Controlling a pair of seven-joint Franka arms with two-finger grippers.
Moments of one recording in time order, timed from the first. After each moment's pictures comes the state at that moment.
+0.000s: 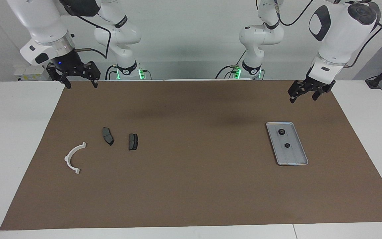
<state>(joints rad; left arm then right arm) -0.03 -0.04 -0.04 -1.77 0.02 1.76 -0.12 0.04 -0.04 -0.04 -1.60 -0.01 1.52 -0.03</state>
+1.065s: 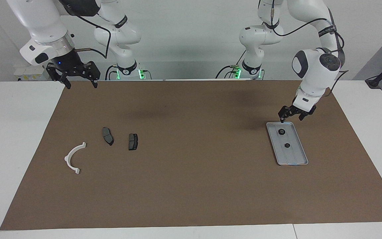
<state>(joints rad) 0.05 0.00 -0.04 -2.26 0.02 2.28 -0.08 0.03 -0.04 -0.04 -1.60 -0.01 1.52 -0.03</state>
